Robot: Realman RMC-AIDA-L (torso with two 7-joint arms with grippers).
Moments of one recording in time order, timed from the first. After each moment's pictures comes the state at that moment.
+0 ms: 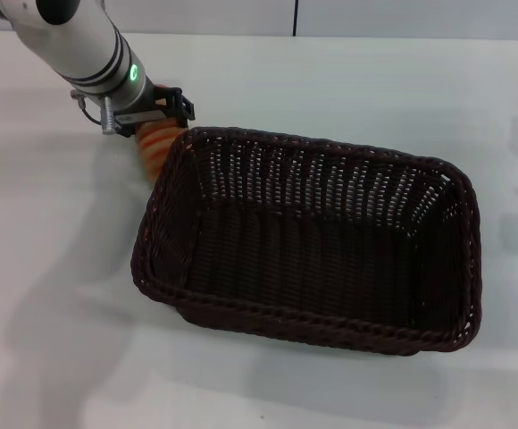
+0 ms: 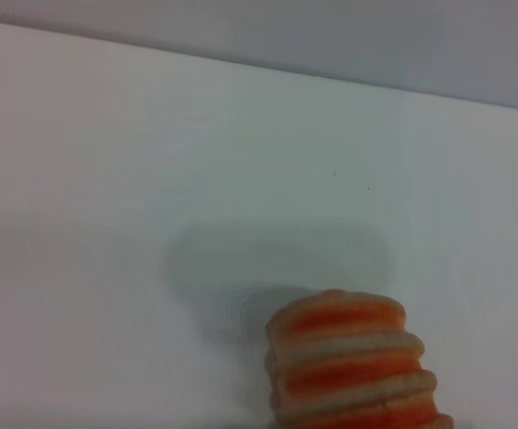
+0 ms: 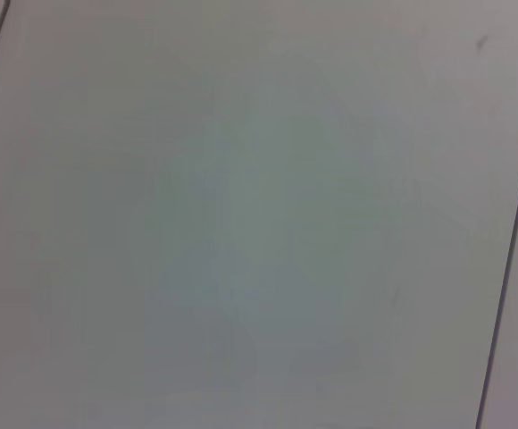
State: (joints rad) left arm -0.98 -2.06 -1.75 -0.64 2.89 -0.92 -0.40; right arm 0.31 2.06 1.05 0.60 -2.22 -1.01 -0.50
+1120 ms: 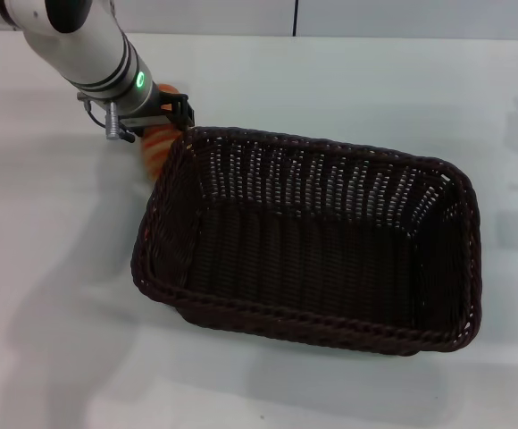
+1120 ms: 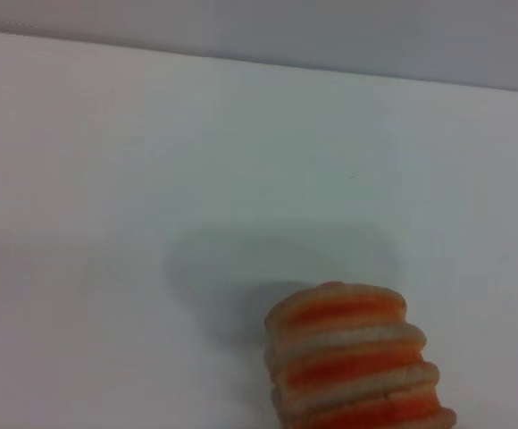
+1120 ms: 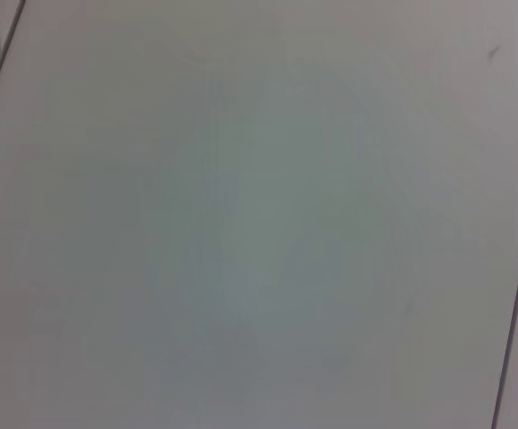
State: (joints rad) left arm -0.99 -2.07 -1.73 -0.62 2.89 -0.90 -0.36; right arm 0.33 2.06 1.05 0.59 -2.22 -1.01 -0.50
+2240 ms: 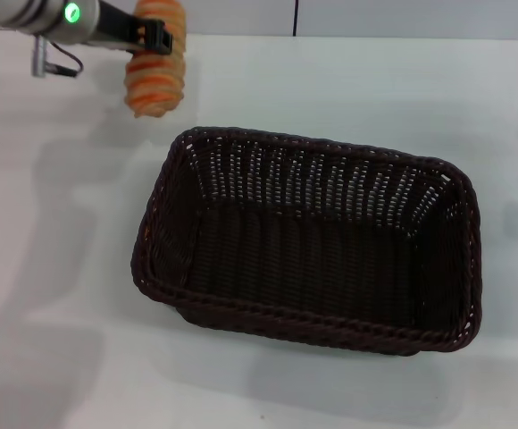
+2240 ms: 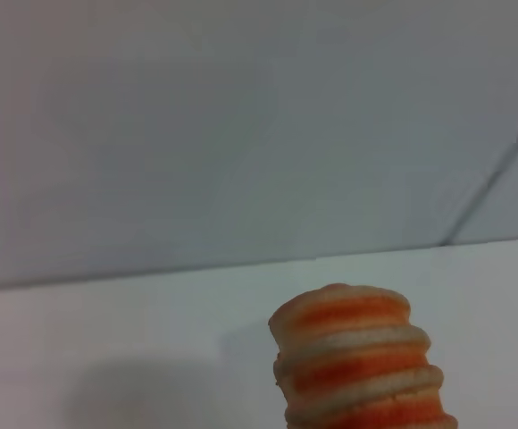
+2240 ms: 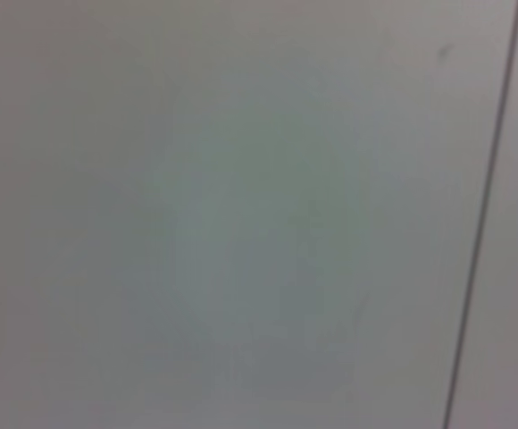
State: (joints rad) left arm -0.81 -2.06 -1.95 -1.02 2.74 -1.00 0.15; right arm 0.34 2.08 1.13 0.59 -2.21 -1.01 -0.51
